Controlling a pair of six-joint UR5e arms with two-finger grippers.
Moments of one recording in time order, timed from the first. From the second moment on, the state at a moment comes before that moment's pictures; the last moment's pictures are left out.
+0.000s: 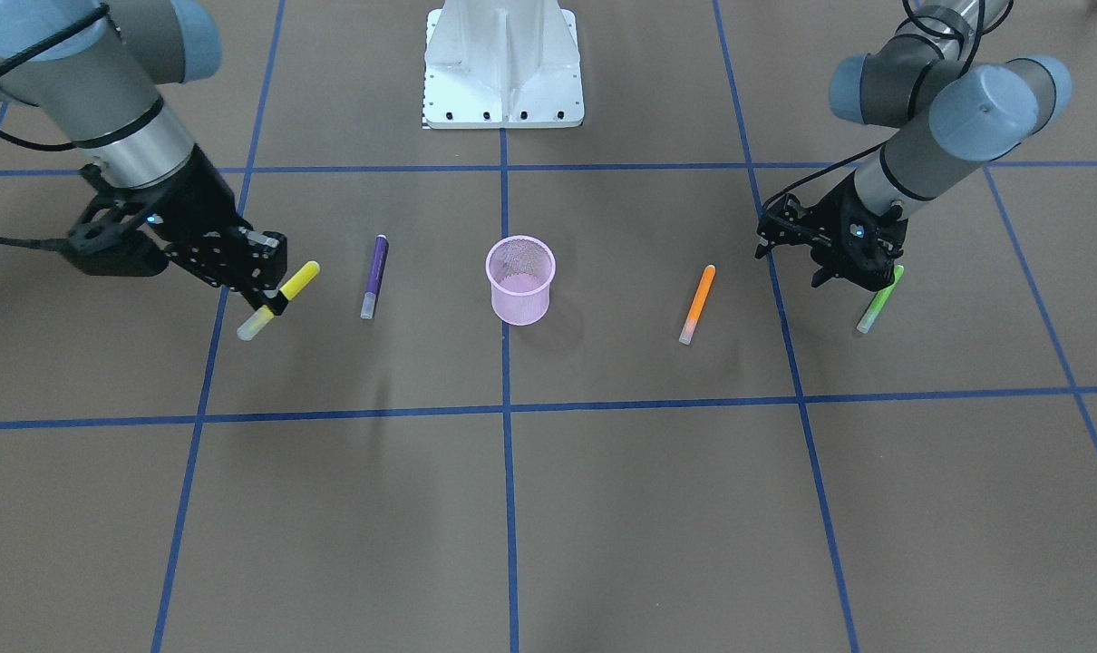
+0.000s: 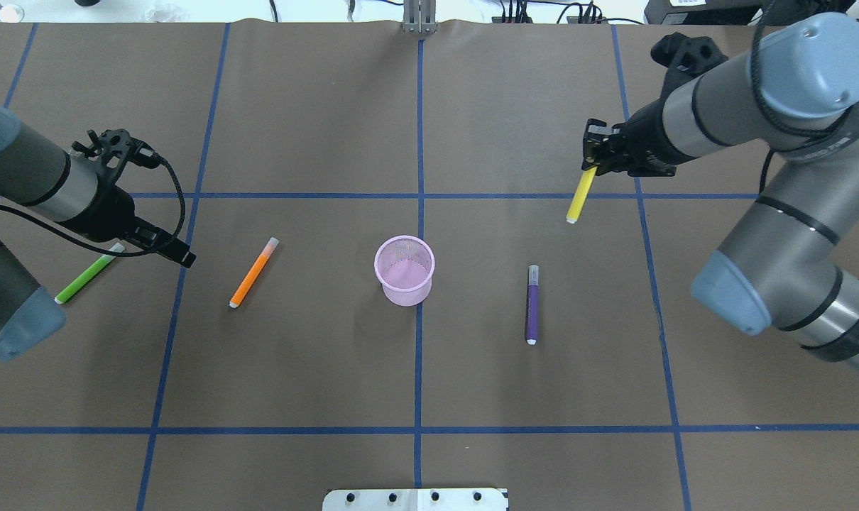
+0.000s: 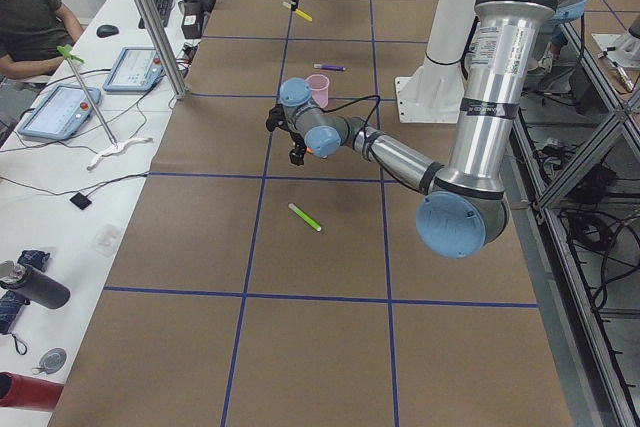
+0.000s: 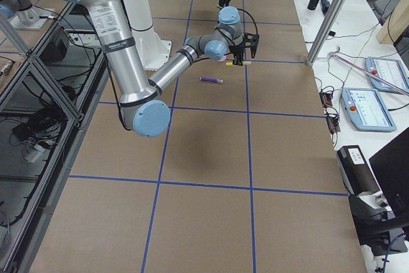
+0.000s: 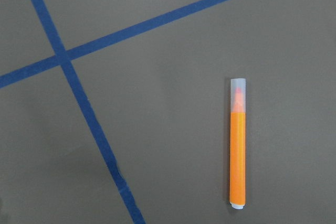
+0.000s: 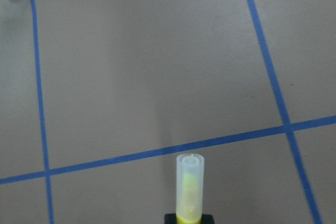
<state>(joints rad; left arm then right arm) -0.86 -1.76 -1.76 -1.97 -2.29 -0.54 0.80 -1.17 1.91 -1.31 1.94 1.41</state>
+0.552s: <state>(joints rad) -0.89 -1.77 -1.73 -1.92 -2.28 -0.41 0.59 -0.98 1.91 -1.46 1.66 1.65</state>
